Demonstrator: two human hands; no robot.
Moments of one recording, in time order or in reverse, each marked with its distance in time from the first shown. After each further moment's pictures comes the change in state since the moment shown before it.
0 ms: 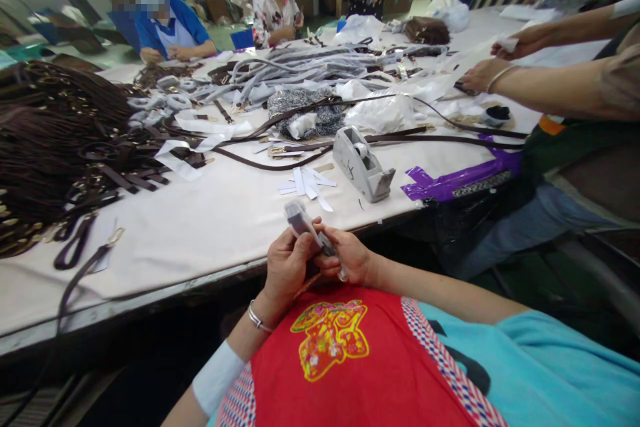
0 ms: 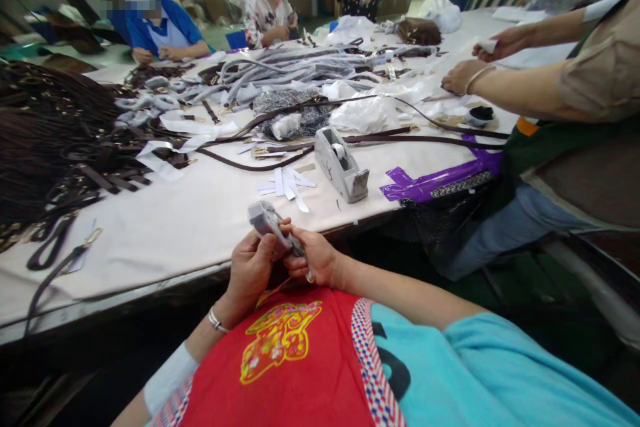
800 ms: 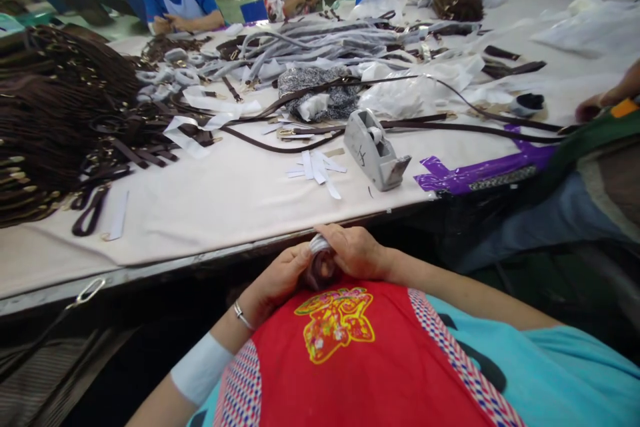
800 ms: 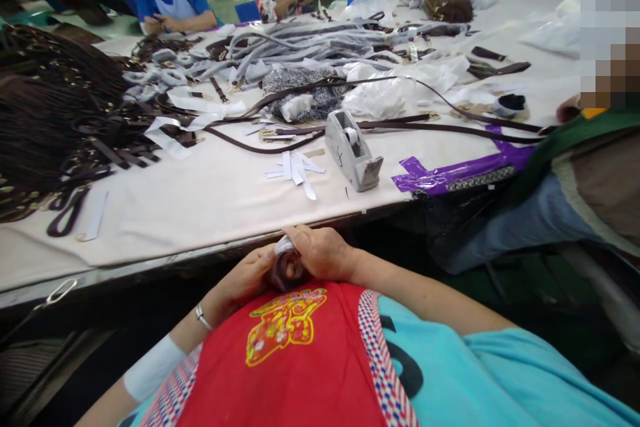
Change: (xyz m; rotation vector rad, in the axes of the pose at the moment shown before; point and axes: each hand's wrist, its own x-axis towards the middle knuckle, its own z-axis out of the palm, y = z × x) left_hand -0.031 -0.016 -0.036 -0.308 -0.527 -0.517; right_hand -0.028 0.015 -0.022 -2.020 0.159 -0.820
